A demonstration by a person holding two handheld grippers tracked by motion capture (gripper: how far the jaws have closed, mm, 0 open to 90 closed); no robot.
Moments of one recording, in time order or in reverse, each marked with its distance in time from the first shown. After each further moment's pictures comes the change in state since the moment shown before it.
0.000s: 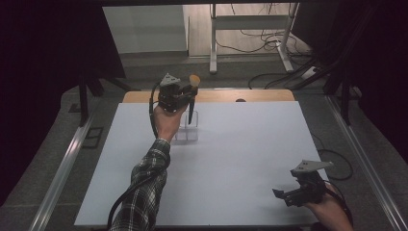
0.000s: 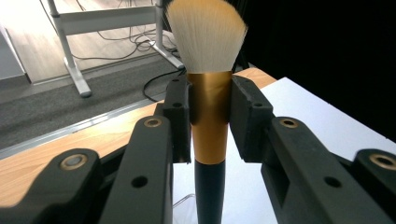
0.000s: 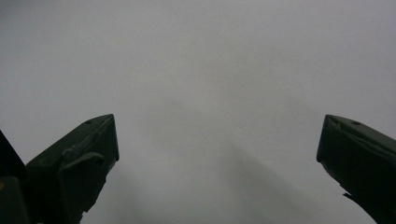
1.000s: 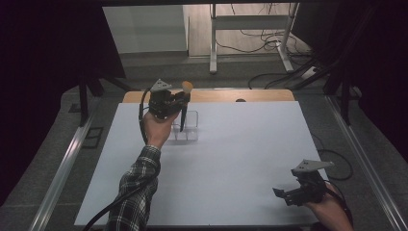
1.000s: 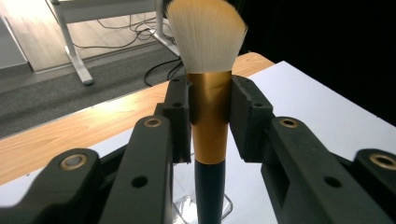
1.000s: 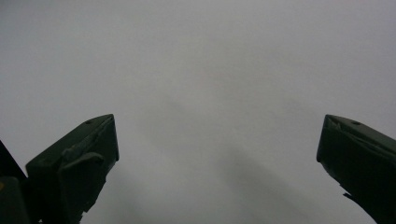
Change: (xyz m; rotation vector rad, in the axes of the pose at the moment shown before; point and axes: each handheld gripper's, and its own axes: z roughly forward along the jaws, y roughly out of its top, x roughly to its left) left arm 0.002 -0.011 -0.032 0.046 0.000 0.003; right arm -0.001 0.001 -0.001 -0.007 -0.013 0.008
